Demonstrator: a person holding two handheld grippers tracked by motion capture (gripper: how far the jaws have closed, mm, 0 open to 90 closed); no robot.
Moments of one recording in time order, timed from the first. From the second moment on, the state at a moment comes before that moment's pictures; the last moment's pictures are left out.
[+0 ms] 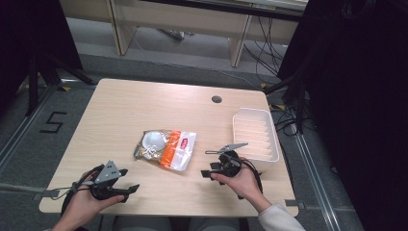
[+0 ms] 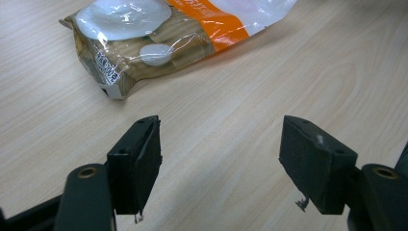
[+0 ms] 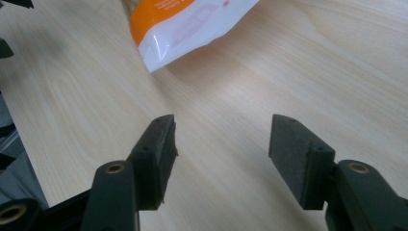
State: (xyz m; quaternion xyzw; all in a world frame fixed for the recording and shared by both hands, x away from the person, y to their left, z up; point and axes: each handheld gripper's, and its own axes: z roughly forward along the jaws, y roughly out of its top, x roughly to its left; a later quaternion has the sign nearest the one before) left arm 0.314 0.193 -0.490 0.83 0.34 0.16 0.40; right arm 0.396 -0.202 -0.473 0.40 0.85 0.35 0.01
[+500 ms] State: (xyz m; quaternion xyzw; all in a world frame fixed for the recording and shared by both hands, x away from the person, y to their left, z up) left arm 0.315 0.196 -0.490 0.83 0.34 0.16 0.41; right arm 0.377 -0.213 -0.468 0.40 0.83 0.38 0.05
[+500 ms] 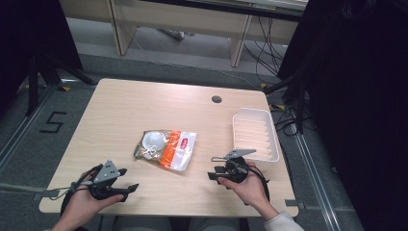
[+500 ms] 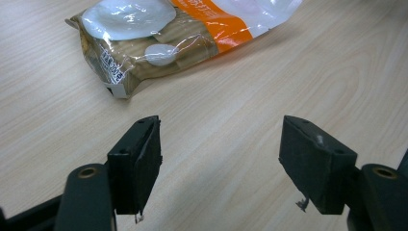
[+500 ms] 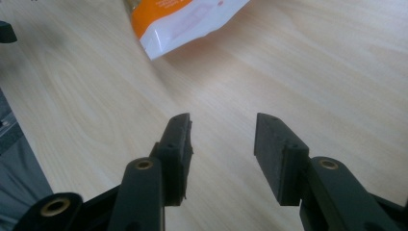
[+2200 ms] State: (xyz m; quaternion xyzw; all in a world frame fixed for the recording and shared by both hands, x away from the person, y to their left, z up) left arm 0.316 0.194 -0.491 0.82 0.35 0.16 0.42; right arm 0.462 -0.143 -0.484 0.44 0.82 0.37 -0.02
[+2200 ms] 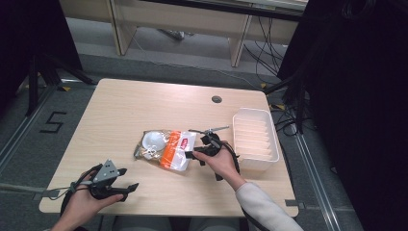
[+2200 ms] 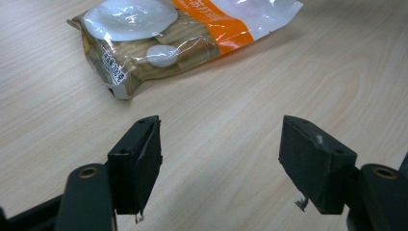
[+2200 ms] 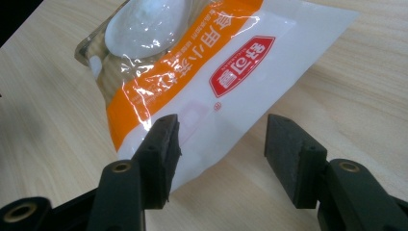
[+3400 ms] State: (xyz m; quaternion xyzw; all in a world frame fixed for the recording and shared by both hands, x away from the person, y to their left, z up) left arm 0.316 0.195 -0.490 0.83 0.35 0.16 0.41; right arm 0.468 -0.126 -0.490 0.40 0.83 0.38 -0.02
